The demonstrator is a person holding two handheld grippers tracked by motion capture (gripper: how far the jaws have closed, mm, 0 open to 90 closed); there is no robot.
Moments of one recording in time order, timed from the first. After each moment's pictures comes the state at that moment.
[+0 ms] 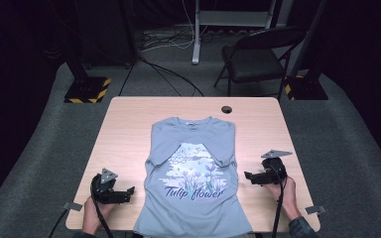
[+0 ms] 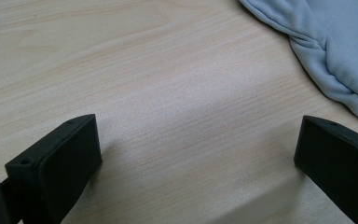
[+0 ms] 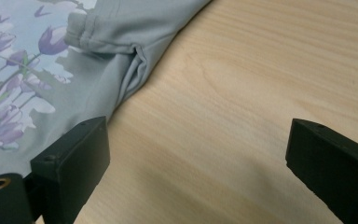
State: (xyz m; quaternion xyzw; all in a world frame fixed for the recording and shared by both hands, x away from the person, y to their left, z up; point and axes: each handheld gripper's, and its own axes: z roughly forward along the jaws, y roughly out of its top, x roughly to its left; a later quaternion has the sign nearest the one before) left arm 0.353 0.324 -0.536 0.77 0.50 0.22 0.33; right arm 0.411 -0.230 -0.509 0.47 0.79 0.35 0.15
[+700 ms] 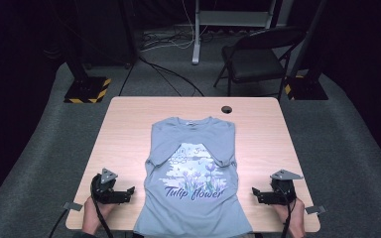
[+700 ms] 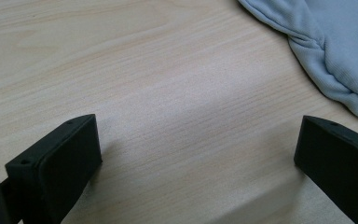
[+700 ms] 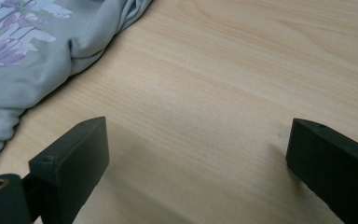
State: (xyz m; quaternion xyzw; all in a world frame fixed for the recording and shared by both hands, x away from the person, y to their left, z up) left arm 0.353 0.324 -0.536 0.77 0.50 0.21 0.33; right arm 0.351 -0.247 -0.533 0.49 0.77 0.36 0.20
